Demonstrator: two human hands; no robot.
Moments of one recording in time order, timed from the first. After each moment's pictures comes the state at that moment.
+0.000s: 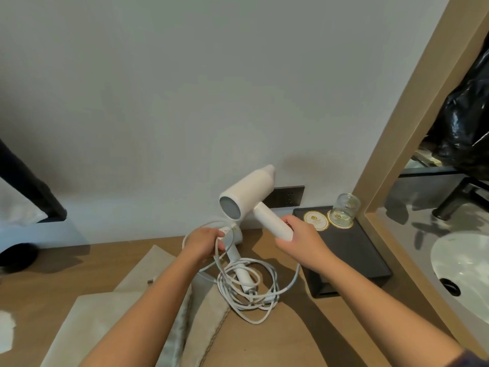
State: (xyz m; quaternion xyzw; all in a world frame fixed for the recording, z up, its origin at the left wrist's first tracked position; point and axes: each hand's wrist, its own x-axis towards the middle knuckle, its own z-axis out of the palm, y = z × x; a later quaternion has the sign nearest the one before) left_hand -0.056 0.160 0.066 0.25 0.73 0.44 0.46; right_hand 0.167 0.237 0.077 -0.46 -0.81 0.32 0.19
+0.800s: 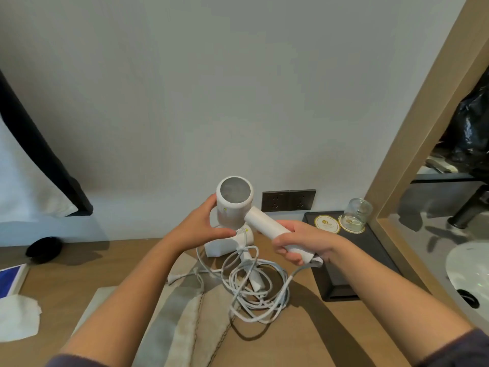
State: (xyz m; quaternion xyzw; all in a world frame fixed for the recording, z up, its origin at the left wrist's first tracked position) left_hand -0.097 0.130 0.111 0.58 0.66 0.37 0.30; right_hand 0.152 0.230 0.121 -0.25 -0.65 0.71 0.00
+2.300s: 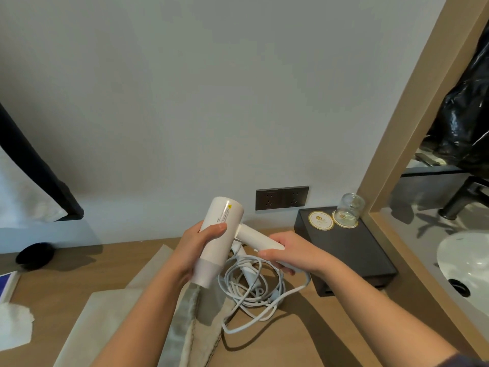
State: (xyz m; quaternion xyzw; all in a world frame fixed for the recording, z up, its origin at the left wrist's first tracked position) left_hand -0.058 0.100 0.095 0.32 0.61 0.54 0.49; right_hand 0.156 0.207 0.091 -0.33 -0.77 0.54 0.06
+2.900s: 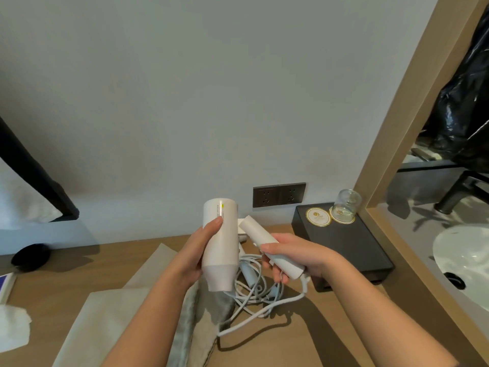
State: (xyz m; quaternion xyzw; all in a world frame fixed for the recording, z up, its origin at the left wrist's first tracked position) left_hand -0.047 0.101 0.093 0.24 0.55 0.55 0.58; right_hand 0.164 0.203 0.100 -0.29 -0.64 0.72 0.02
